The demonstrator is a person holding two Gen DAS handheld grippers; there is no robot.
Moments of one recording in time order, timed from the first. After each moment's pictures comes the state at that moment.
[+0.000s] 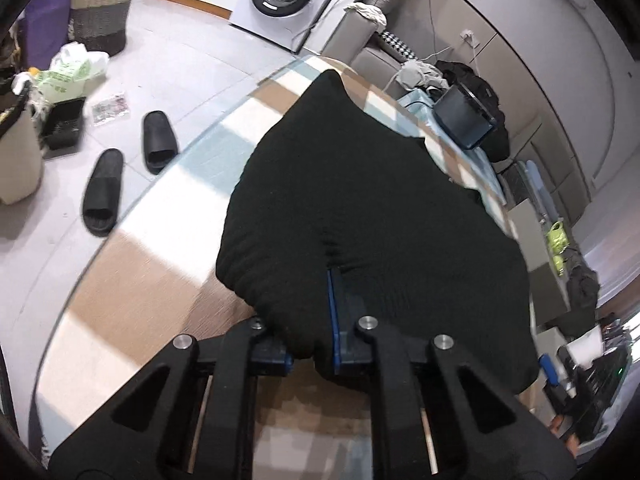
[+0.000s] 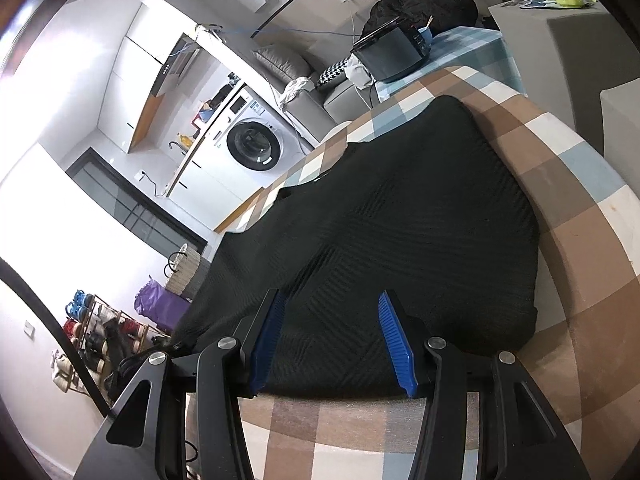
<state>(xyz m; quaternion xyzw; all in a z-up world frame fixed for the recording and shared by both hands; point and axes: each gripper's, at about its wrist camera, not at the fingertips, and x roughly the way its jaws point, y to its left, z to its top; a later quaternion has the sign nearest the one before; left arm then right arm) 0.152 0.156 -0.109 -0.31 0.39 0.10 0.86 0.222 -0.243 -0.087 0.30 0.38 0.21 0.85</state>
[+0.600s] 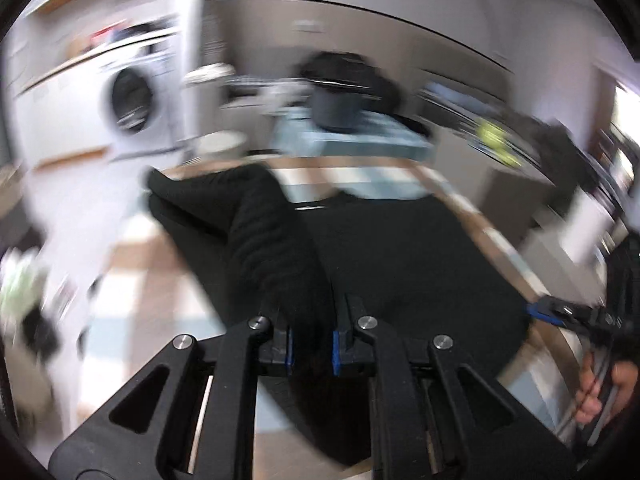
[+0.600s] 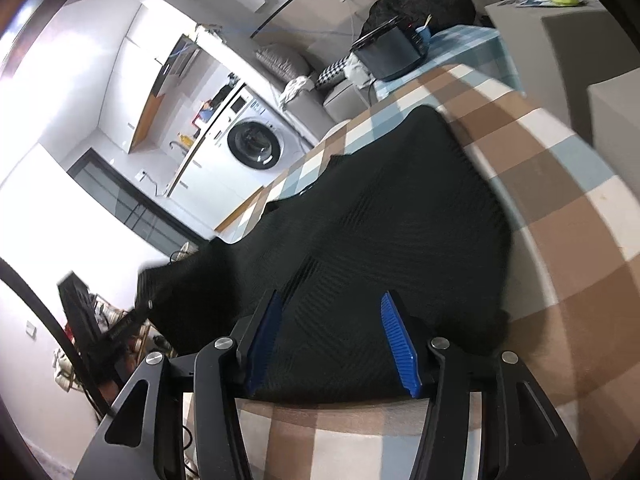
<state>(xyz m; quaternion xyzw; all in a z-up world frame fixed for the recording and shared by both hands) 0.246 -0.025 0.000 -0.02 0.33 -0.09 0.94 0.210 -0.260 -0.084 0.31 0.37 0.20 0.85</state>
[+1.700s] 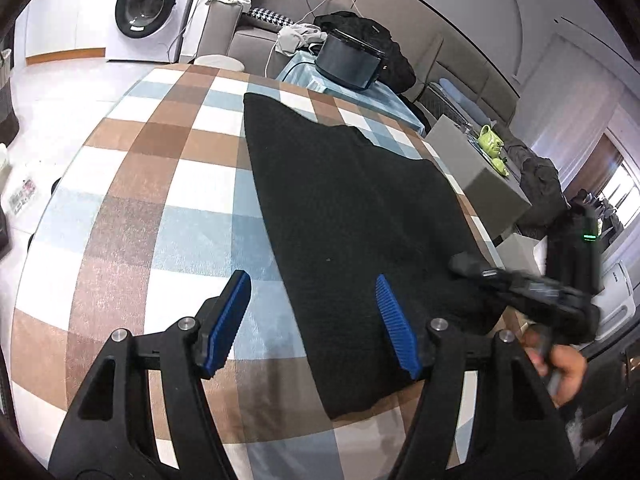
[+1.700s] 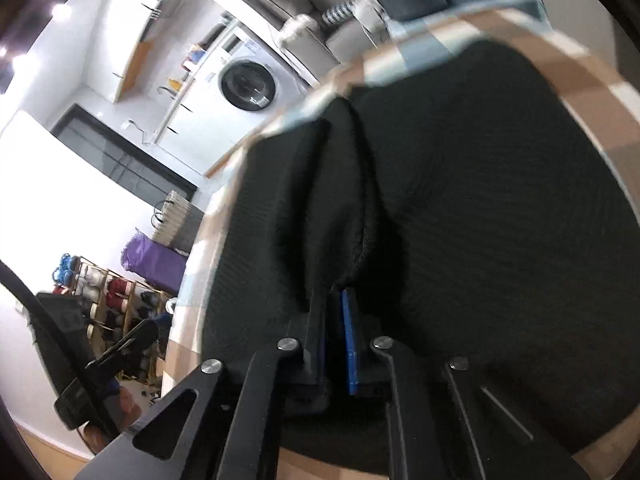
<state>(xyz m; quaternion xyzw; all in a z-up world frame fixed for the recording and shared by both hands) 0.216 0.083 -0.069 -0.18 0.40 -0.09 0.90 0.269 -0.178 -0.101 0.26 0.43 0.26 0.82</state>
